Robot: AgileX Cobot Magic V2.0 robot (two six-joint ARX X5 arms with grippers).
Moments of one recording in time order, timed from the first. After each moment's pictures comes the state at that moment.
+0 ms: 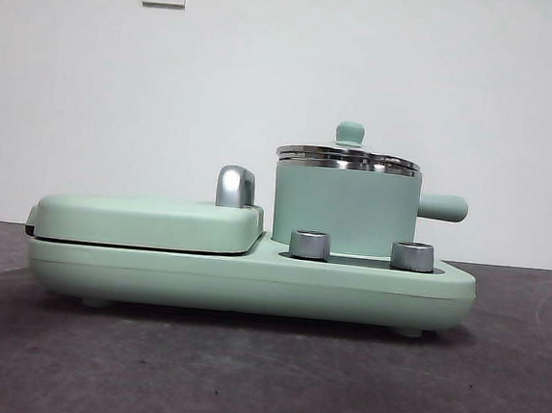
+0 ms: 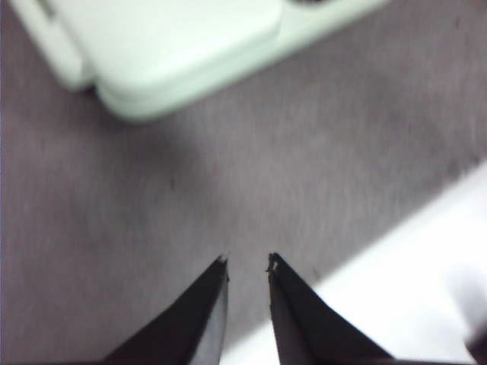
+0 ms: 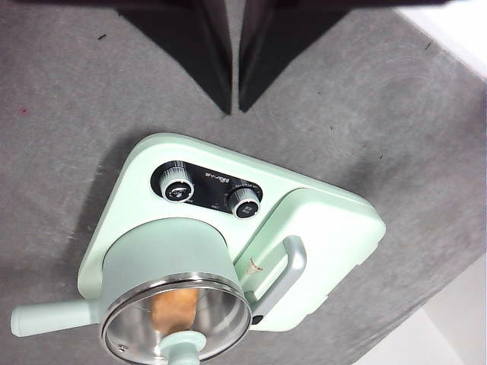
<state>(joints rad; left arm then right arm) -0.63 0.64 0.98 -1.22 0.05 -0.09 0.39 0.38 0.79 -0.87 -0.26 0.22</state>
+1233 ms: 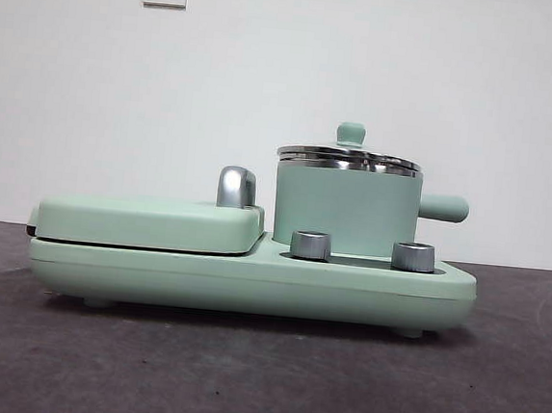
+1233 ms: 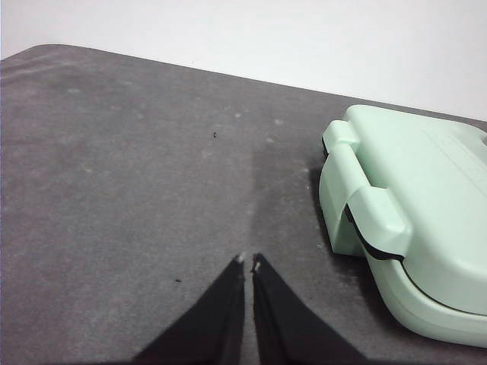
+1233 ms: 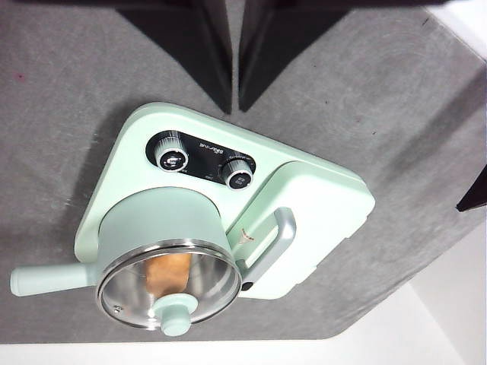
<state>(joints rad) -0.01 0.00 0.03 -0.18 0.02 -0.17 0.39 0.37 0.79 -0.80 -0.26 0.22</state>
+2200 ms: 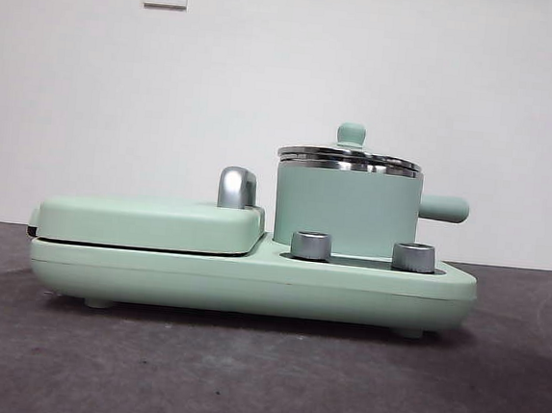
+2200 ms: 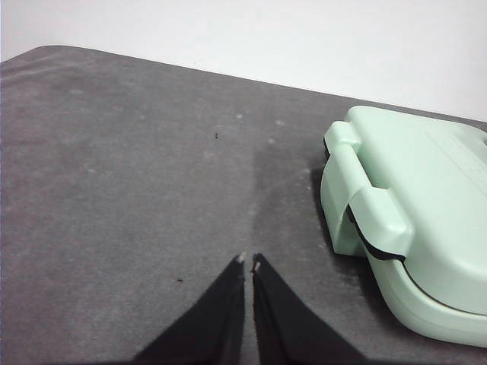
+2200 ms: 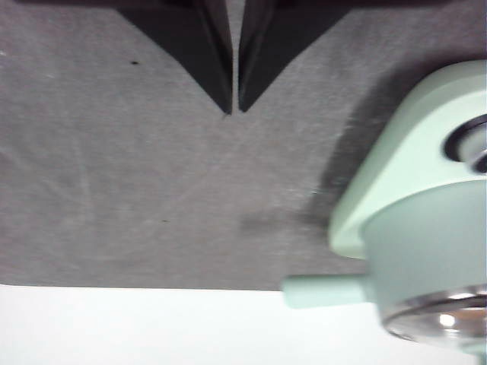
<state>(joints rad) -0.01 0.01 0.03 -0.18 0.02 -0.17 0.00 0.00 0.02 -0.17 -0.09 0.03</state>
